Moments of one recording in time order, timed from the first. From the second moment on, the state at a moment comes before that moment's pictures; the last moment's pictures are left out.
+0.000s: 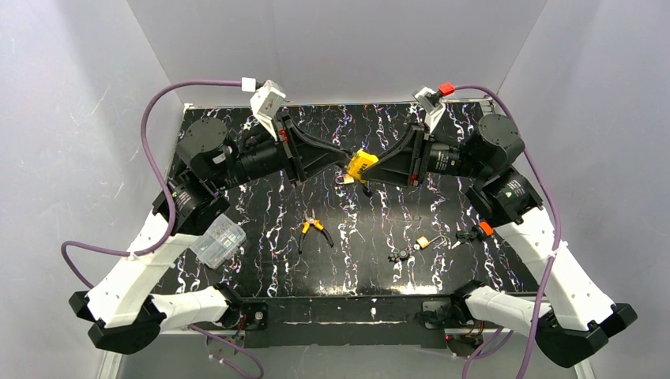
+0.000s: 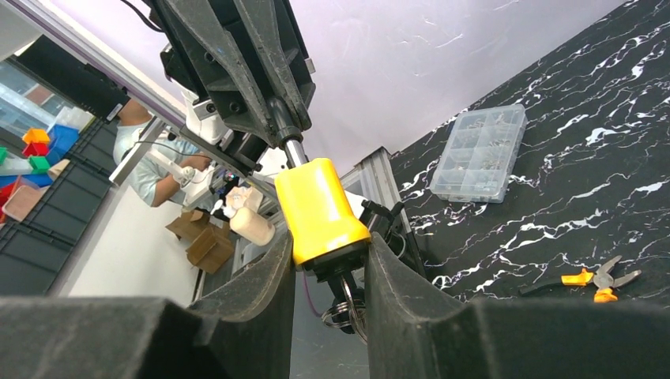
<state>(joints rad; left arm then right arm) -0.79 1.12 1.53 -0.36 0.45 -0.43 0.59 1.03 1.34 -0.17 -0.88 0.76</state>
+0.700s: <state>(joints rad) -0.80 1.09 1.47 -0.27 0.40 -0.56 0.60 1.03 1.34 -0.13 -0.83 0.73</state>
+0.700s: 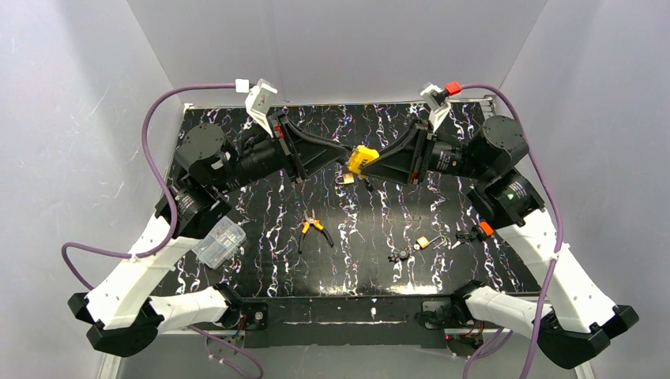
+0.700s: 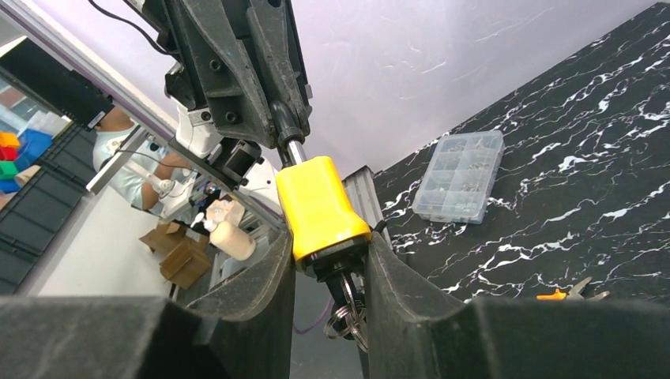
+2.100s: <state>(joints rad) -0.89 1.04 1.33 -0.15 0.19 -0.63 0.67 1.04 1.38 -0.23 -0.73 0.71</state>
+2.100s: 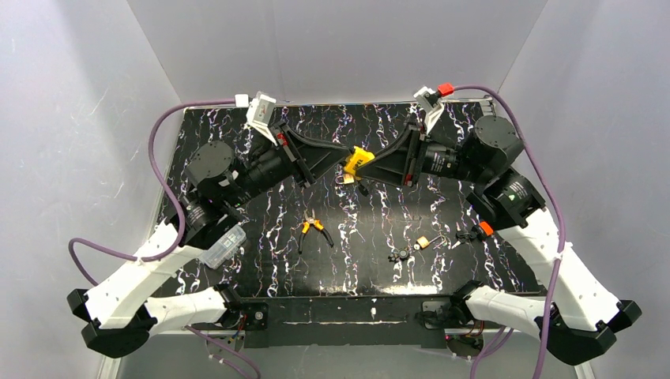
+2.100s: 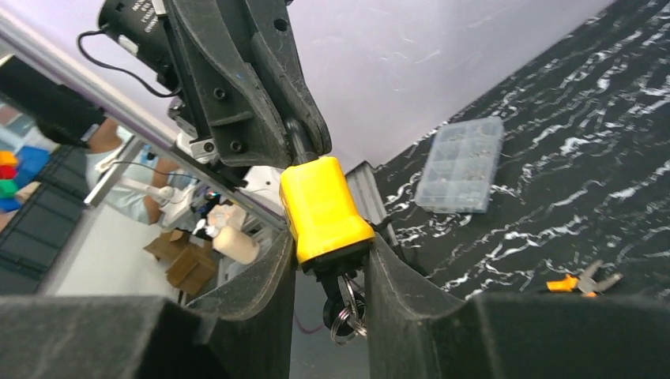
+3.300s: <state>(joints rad) -1.08 1.09 1.48 -0.51 -0.13 -0.38 0.76 1.12 1.63 -0.72 -0.56 0.45</state>
